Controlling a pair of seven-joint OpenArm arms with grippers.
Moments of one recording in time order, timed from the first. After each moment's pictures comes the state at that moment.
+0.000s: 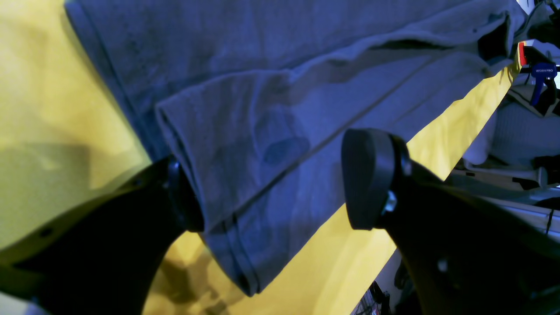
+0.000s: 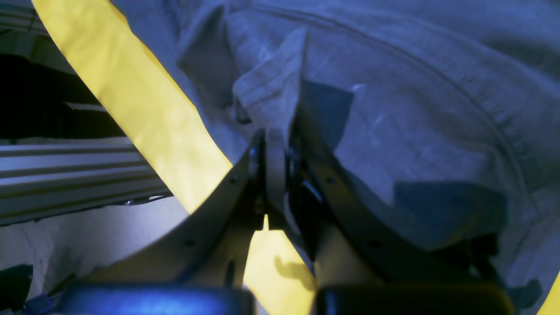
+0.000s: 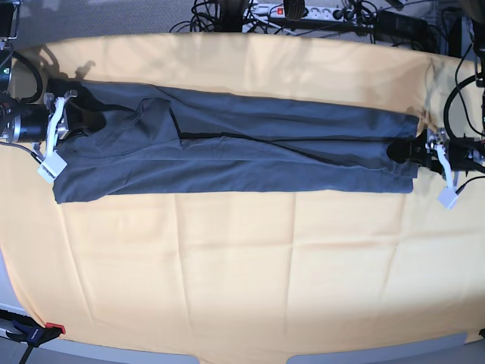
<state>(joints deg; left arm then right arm) -14.3 -47.2 2.7 59.8 -89.1 -43.3 79.7 -7.4 39.7 13.0 94.1 78.4 40.3 -83.1</state>
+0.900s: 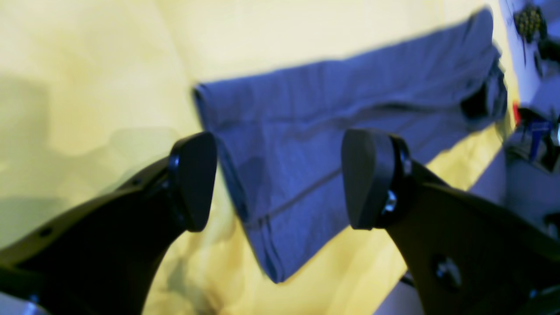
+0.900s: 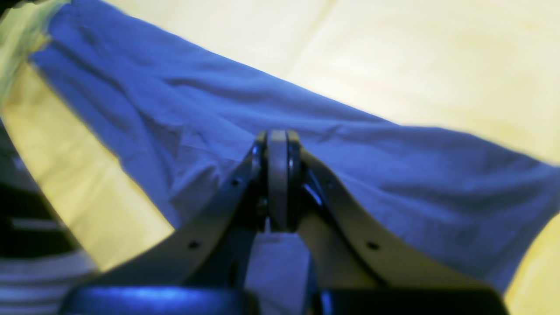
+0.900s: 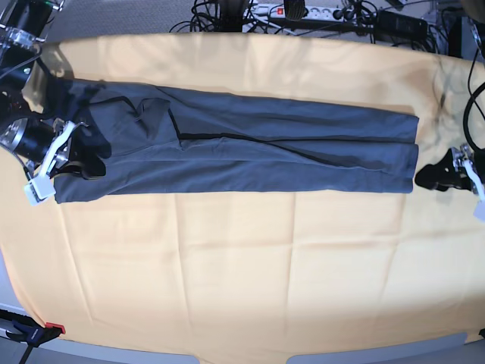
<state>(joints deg) -14.3 -47.8 -11.7 59.7 -88.7 -43.6 79.4 -4.5 23.1 27.3 102.4 62.5 40.3 -73.4</state>
